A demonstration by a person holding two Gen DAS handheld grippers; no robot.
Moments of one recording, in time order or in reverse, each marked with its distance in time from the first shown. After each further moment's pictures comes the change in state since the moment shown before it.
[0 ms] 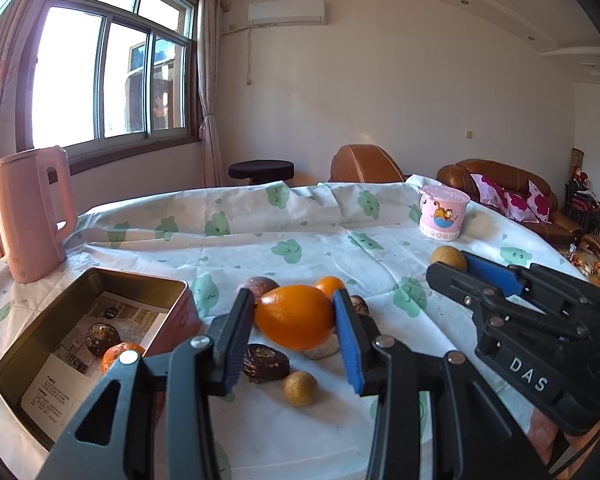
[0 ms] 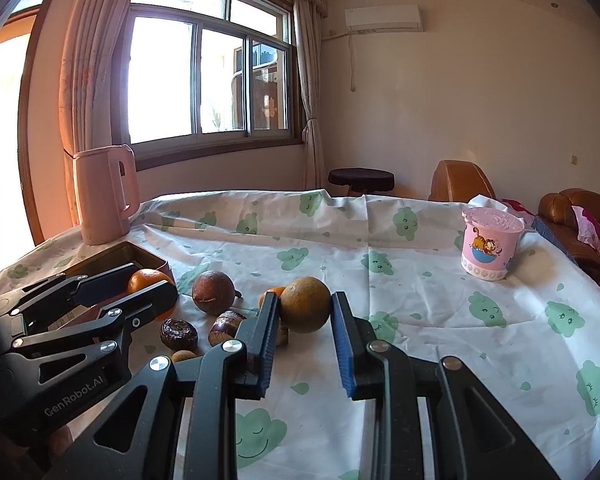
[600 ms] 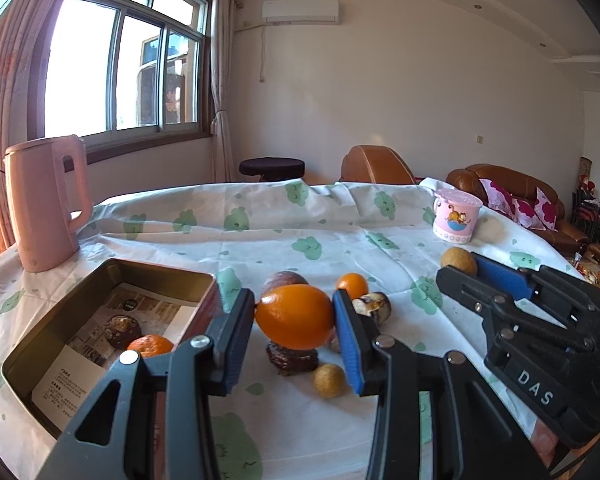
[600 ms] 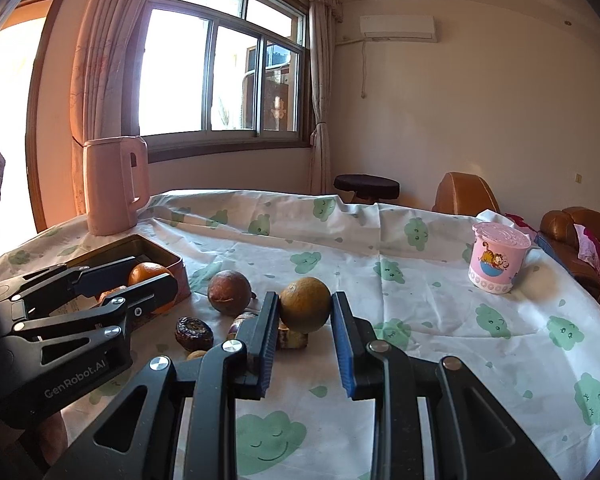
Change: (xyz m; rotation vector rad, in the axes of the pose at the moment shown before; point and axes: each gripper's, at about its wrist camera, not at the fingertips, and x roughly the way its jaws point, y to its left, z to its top) left arm -0.005 0.024 -0.001 -0.037 0.012 0.029; right arm -0.001 0.026 0.001 -0.065 -0.009 0.008
